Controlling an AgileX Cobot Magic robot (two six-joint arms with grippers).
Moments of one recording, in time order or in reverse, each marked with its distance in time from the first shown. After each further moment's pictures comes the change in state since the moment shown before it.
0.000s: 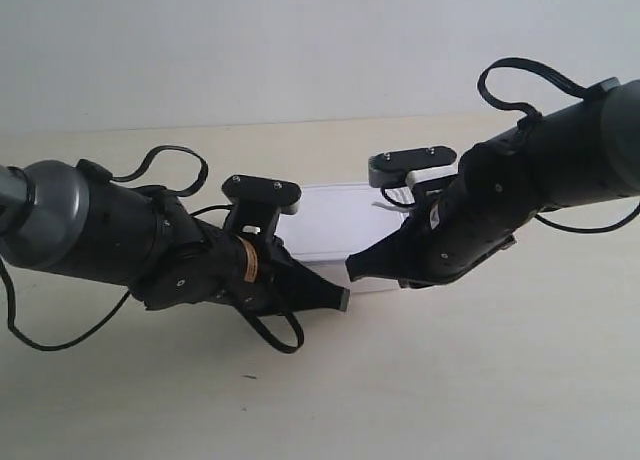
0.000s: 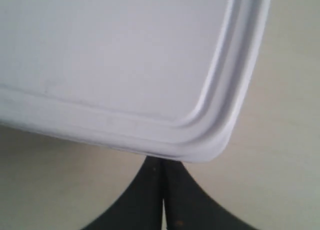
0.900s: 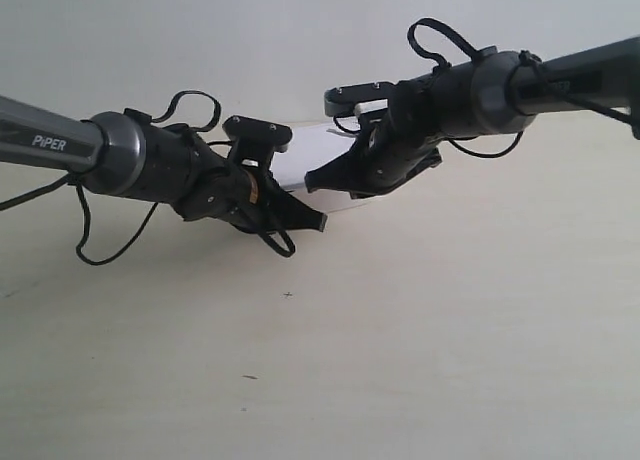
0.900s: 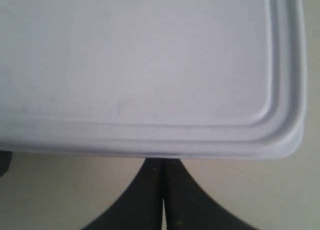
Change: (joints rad) left arm 0.167 0.252 -0.402 0.120 0.112 0.076; right arm -0.069 0.385 -0.600 0.020 0.065 -0.121
